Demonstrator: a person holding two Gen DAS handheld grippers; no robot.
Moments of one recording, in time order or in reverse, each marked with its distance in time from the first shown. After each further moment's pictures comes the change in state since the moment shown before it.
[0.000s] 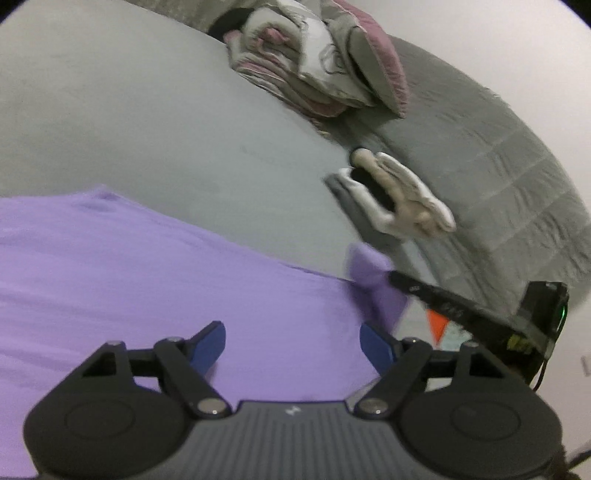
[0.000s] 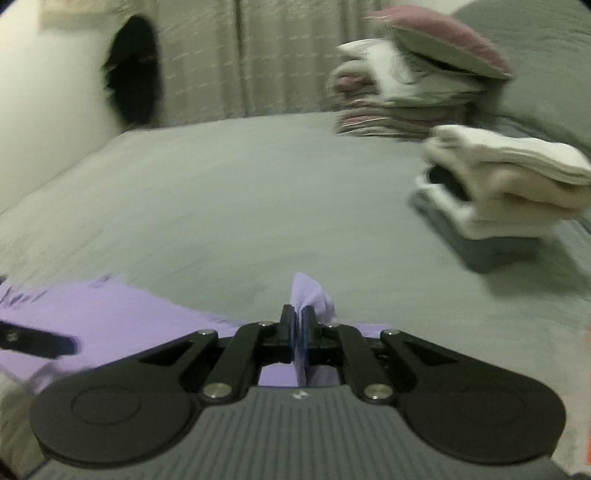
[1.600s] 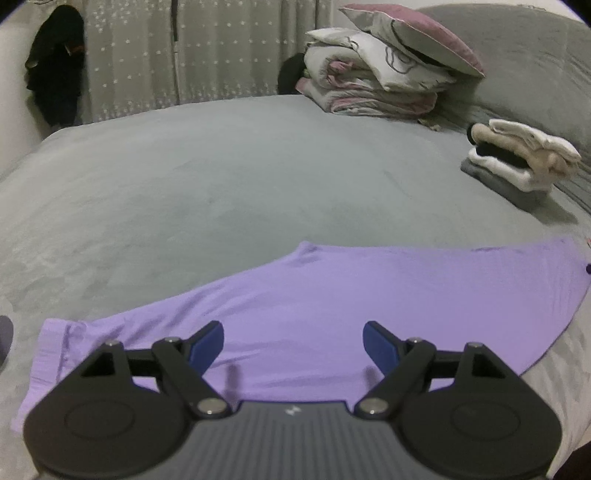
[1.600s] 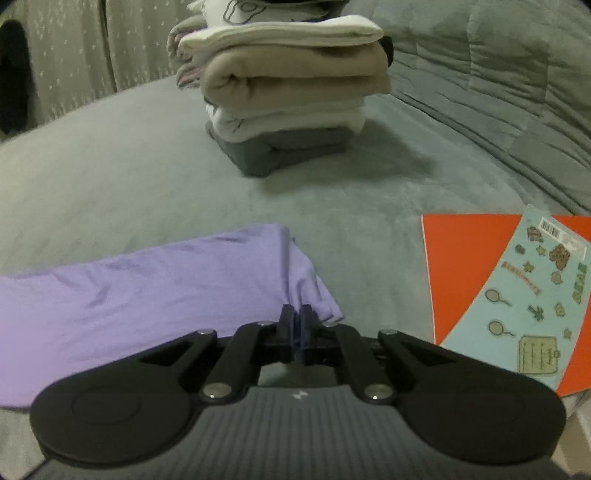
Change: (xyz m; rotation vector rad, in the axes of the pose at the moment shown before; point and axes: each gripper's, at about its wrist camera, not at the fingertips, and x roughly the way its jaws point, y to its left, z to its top) left arm -0.060 0.016 -0.001 0.396 -0.107 0.648; right arm -0.027 -0.160 -0.061 0.282 0.112 -0.337
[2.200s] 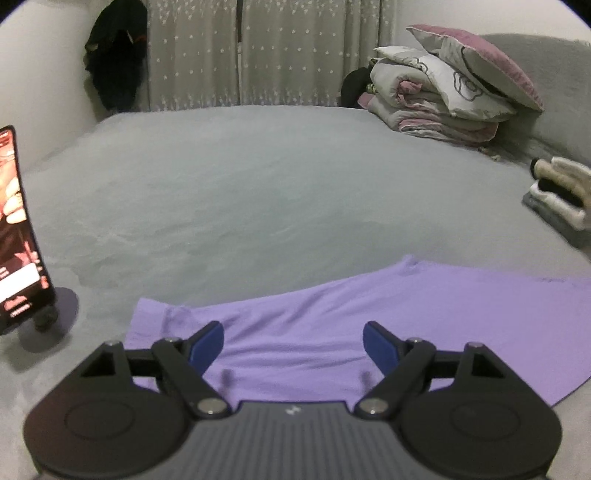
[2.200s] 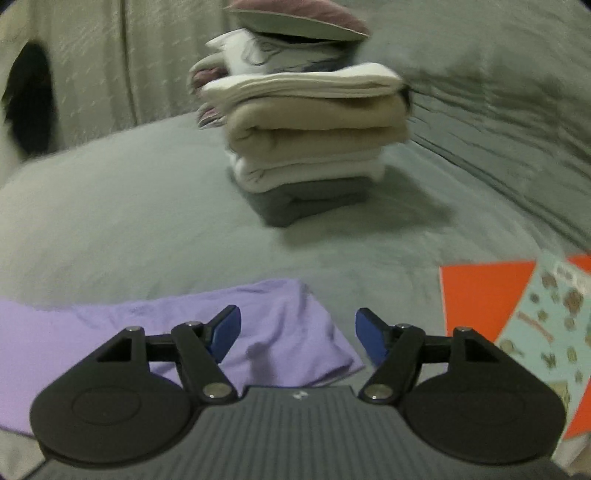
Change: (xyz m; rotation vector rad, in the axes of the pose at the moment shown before) left arm -0.017 0.065 -0.005 -0.146 -0.040 0.110; right arm -0.012 0.002 0.007 -0.016 -0.118 0.060
